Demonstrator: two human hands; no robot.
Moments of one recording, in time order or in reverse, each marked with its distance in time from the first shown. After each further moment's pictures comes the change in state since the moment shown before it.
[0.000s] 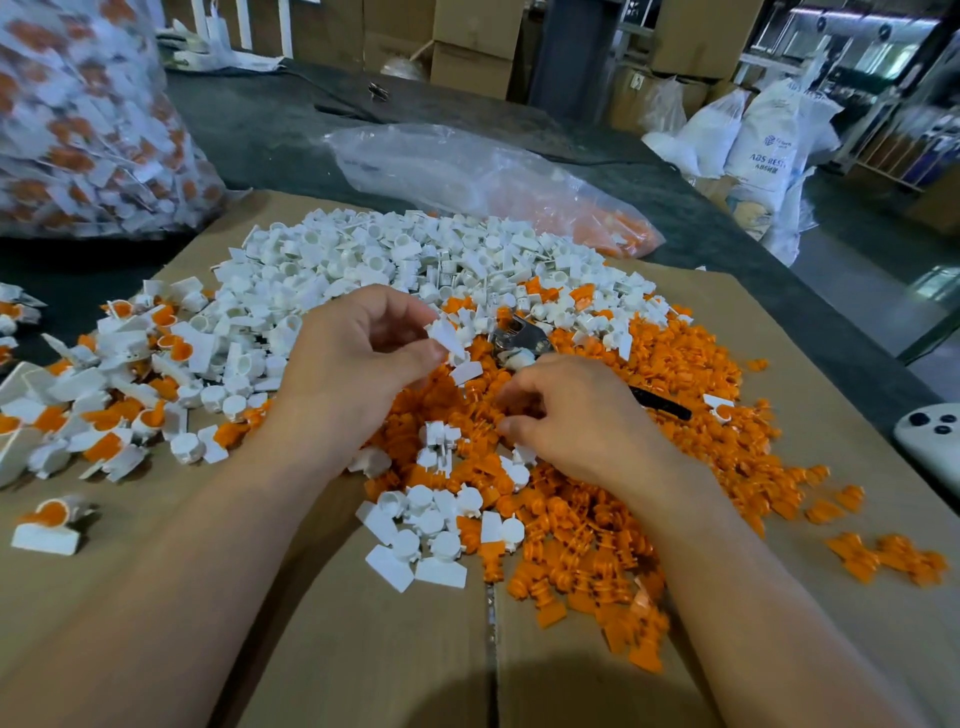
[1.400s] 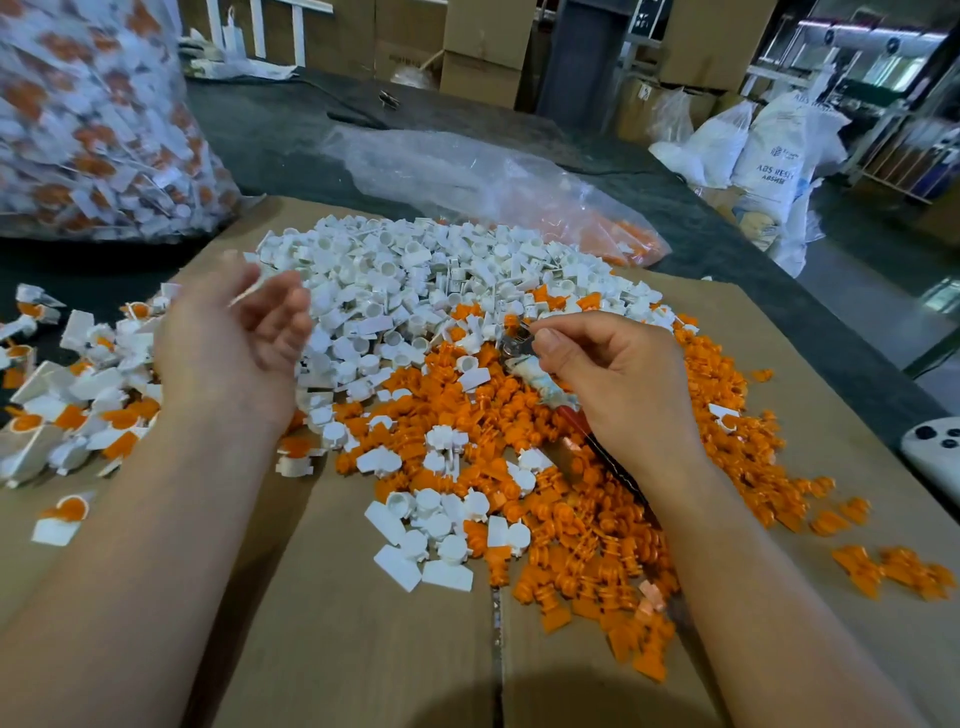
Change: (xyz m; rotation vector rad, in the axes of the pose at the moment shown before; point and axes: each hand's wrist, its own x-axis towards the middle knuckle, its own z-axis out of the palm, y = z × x) left_hand 0.027 -0.030 -0.052 -0.857 0.533 -0.246; right_hand -0.004 0.001 -0.009 0.768 0.476 -0.067
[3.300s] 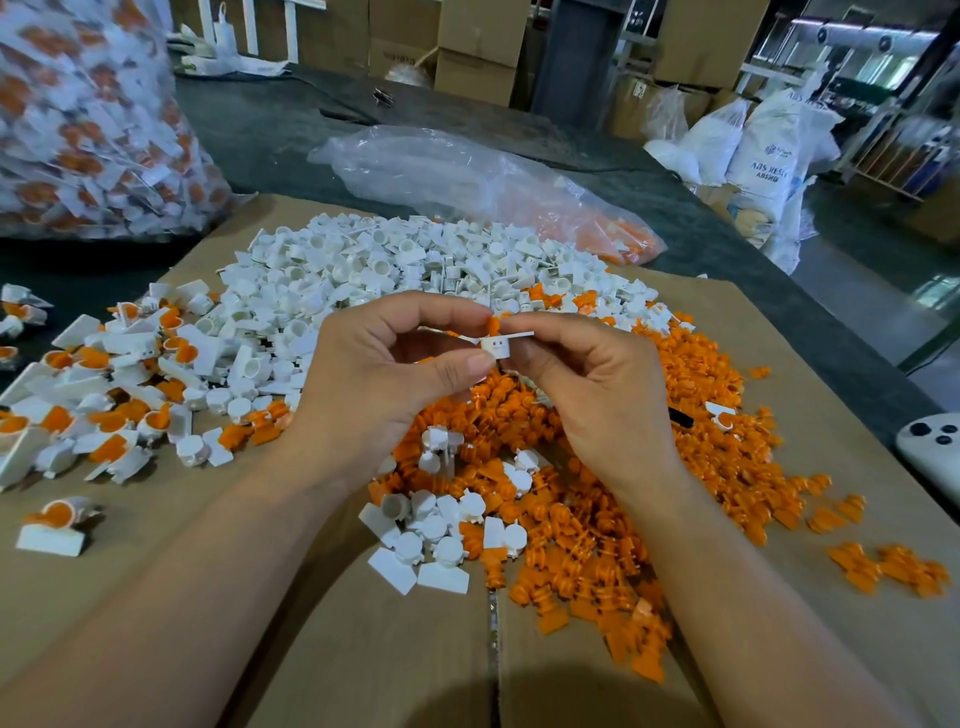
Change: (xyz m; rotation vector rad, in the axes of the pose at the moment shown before) left_hand -0.065 -0.023 0.034 0.492 -0.741 0.234; right_hand -0.006 -0.007 0.011 0.108 -0.011 -0.144
